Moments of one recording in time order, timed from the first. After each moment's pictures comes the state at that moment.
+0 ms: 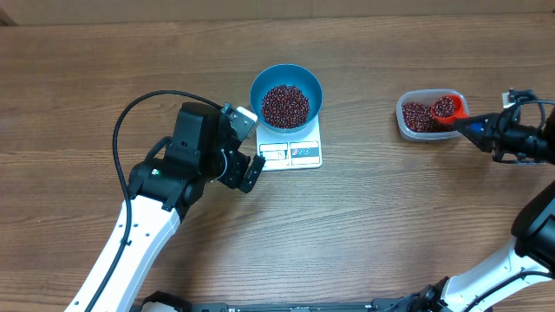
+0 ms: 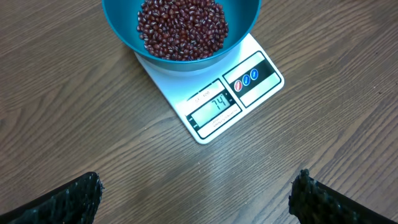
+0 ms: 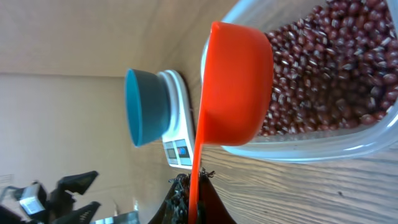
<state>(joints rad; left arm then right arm) -0.35 1.26 1.05 -0.71 0.16 0.17 -0.64 1.99 1.46 -1.17 -1.11 -0.32</state>
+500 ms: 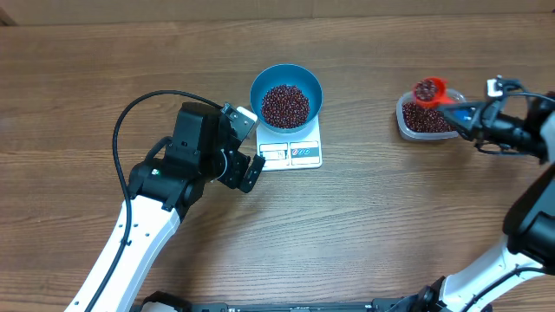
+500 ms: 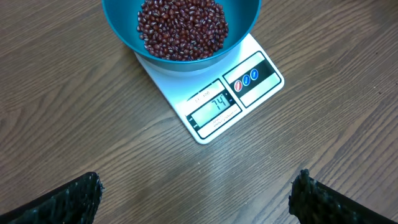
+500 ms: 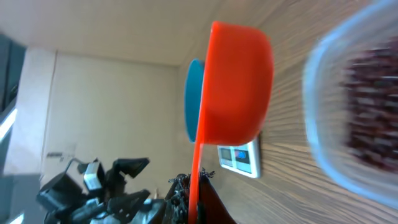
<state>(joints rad) -0.35 1.26 1.05 -0.71 0.16 0.17 -0.51 1.99 1.46 -1.21 -1.35 -0.37</state>
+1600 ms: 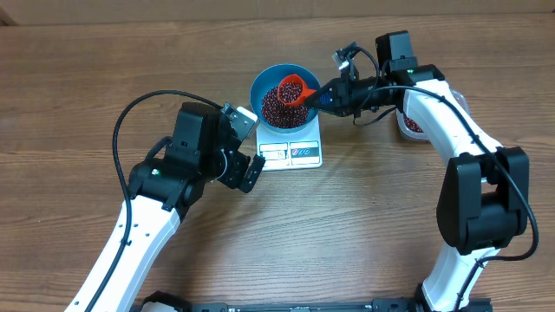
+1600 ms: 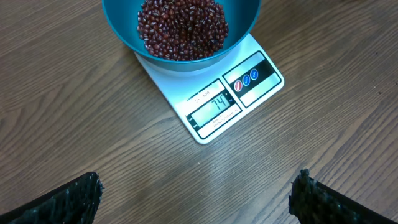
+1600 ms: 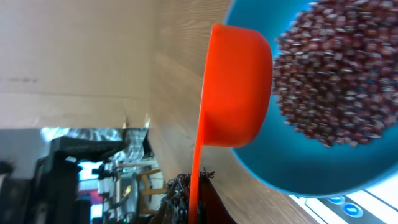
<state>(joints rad) -0.35 1.26 1.05 -0.71 0.16 0.17 0.16 2.00 1.53 -0.63 -1.10 0.28</state>
